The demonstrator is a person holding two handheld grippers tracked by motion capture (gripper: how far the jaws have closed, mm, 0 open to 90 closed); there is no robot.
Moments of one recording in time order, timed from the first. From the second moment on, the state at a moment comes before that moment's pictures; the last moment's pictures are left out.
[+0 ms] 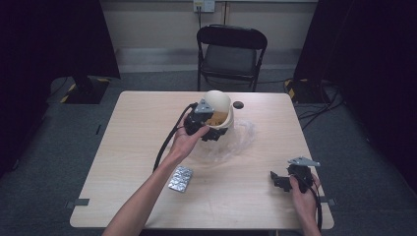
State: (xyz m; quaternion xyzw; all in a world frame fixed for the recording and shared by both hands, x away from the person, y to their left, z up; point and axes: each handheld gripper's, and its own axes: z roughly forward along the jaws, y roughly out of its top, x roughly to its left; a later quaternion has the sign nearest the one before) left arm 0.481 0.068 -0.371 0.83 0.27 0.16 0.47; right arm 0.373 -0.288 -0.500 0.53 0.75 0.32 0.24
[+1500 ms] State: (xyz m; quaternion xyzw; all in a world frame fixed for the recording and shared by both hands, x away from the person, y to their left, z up) left arm 0.341 0.201 -0.479 0.82 0.37 0.12 0.43; right arm 0.372 -0.288 -0.500 0.53 0.75 0.32 0.24
